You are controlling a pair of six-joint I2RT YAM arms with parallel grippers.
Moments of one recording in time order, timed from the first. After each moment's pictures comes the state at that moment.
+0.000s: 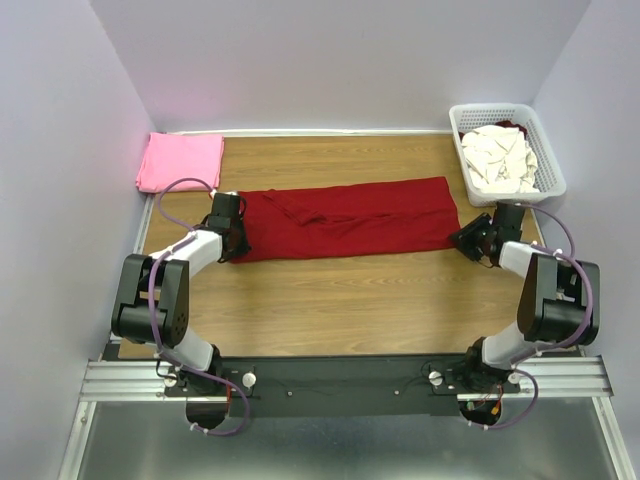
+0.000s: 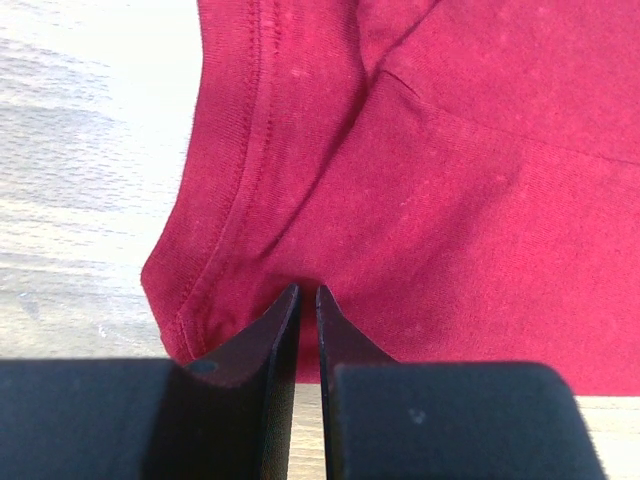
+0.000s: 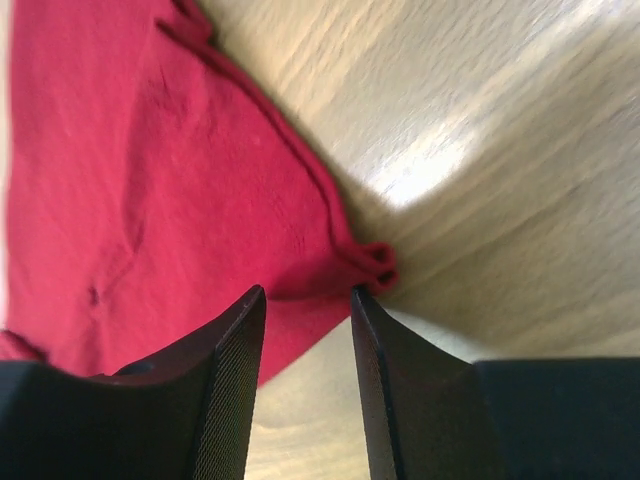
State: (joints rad) left arm -0.15 1.56 0.80 -0.22 -0.09 -0.34; right arm -0.21 1.54 0.66 0.05 -0.19 0.72
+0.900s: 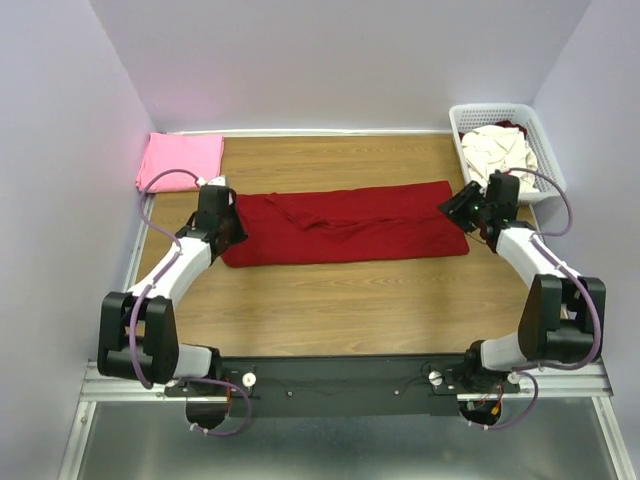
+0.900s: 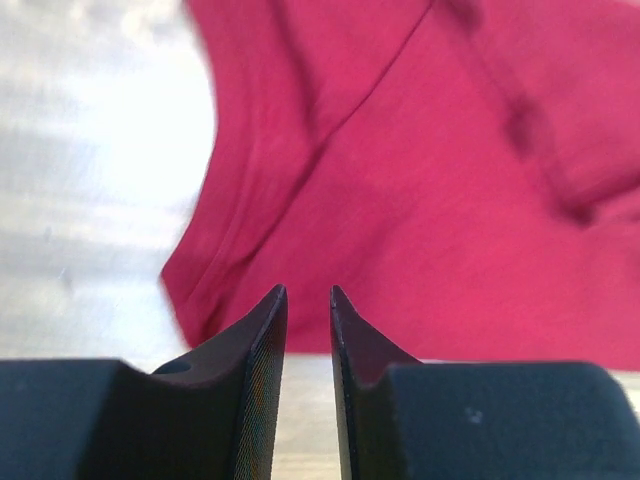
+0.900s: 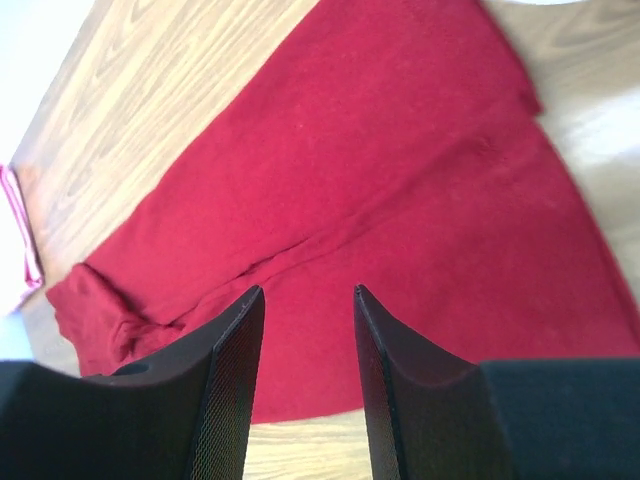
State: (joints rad) left arm -0.14 1.33 0.79 -0.25 -0.05 -0.39; right arm -0.09 1.43 0.84 -0.06 -0.21 0.67
